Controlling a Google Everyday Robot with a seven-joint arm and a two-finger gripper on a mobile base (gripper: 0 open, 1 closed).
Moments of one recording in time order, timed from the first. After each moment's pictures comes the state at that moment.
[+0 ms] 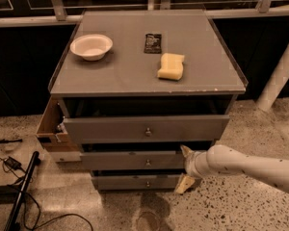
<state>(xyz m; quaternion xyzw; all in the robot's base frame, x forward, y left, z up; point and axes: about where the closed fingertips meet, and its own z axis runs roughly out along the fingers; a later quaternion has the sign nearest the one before) 0.560 -0.166 0.433 -0.60 0.74 0.06 0.30</state>
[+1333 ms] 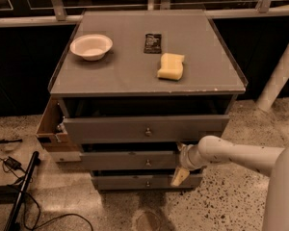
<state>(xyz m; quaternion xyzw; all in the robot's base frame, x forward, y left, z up) 0.598 -0.156 0.416 -0.61 0.74 0.06 0.28</state>
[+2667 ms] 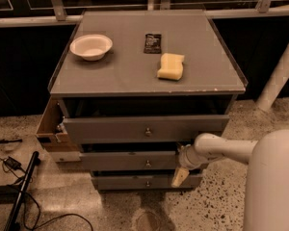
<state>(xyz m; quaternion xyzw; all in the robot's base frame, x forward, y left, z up) 0.603 -0.161 0.389 -0.62 0.75 0.07 0.23</state>
